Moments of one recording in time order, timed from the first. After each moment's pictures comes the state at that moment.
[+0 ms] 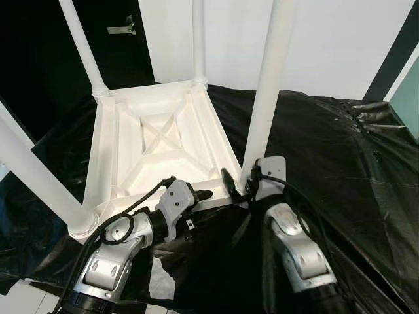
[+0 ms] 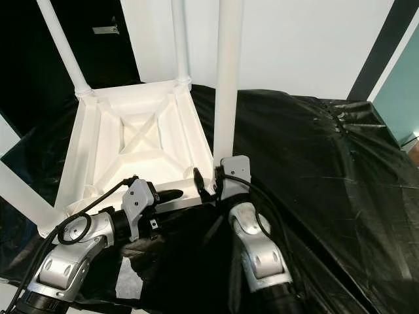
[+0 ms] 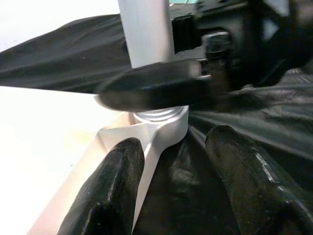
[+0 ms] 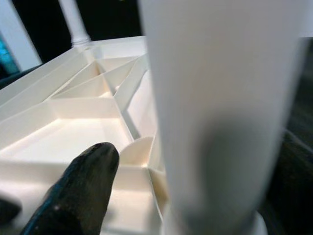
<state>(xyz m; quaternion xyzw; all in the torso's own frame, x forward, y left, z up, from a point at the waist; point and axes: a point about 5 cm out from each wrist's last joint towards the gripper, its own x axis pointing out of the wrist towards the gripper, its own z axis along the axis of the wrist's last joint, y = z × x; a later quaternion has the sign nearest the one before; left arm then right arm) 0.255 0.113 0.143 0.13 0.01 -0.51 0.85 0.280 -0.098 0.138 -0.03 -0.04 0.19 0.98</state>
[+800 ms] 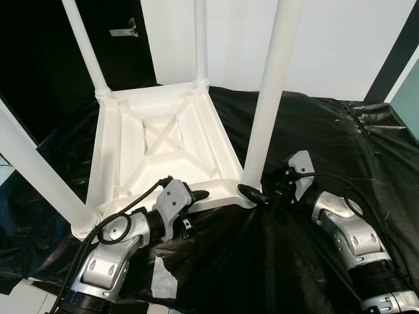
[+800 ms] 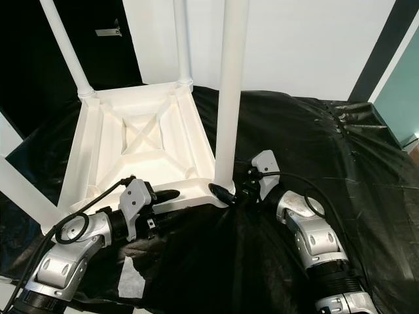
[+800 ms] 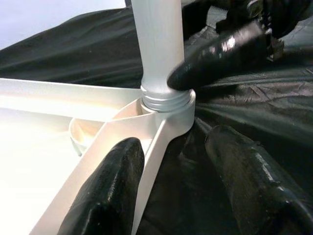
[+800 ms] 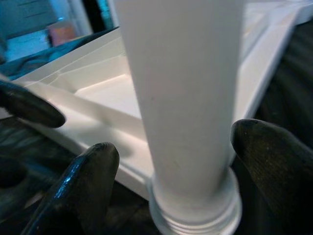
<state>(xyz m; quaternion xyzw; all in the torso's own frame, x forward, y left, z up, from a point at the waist) 0.259 0.118 0.141 0.14 0.02 -0.50 0.85 0.306 -0.144 0.138 -0.08 0.02 0.43 0.90</state>
